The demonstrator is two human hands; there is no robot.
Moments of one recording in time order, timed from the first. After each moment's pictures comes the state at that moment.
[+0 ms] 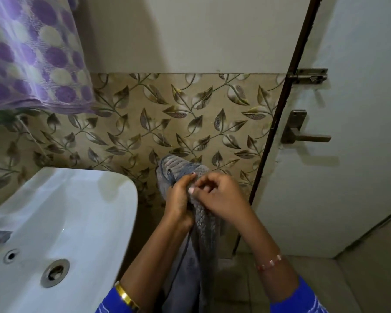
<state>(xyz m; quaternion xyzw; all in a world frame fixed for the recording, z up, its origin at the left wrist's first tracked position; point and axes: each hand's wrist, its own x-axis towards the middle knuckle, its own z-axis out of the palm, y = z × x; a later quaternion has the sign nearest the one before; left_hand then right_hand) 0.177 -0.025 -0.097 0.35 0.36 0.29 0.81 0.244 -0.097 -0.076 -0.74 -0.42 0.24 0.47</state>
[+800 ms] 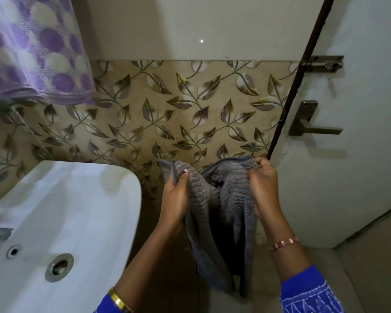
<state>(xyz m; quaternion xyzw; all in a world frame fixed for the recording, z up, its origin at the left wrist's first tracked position) 0.157 -0.010 -0.107 0.55 0.37 0.35 0.66 0.290 -0.088 -0.105 -0.70 -0.14 0.18 0.68</state>
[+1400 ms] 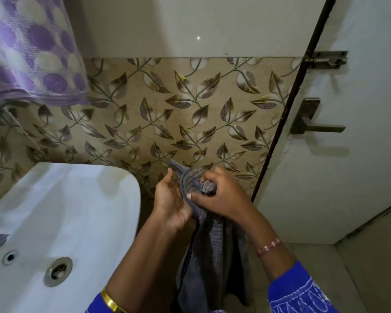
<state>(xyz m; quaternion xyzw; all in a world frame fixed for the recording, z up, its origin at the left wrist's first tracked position) 0.156 0.010 -0.101 0.24 0.33 0.22 0.88 0.252 -0.072 -0.100 -0.78 -0.51 0.16 0.34</state>
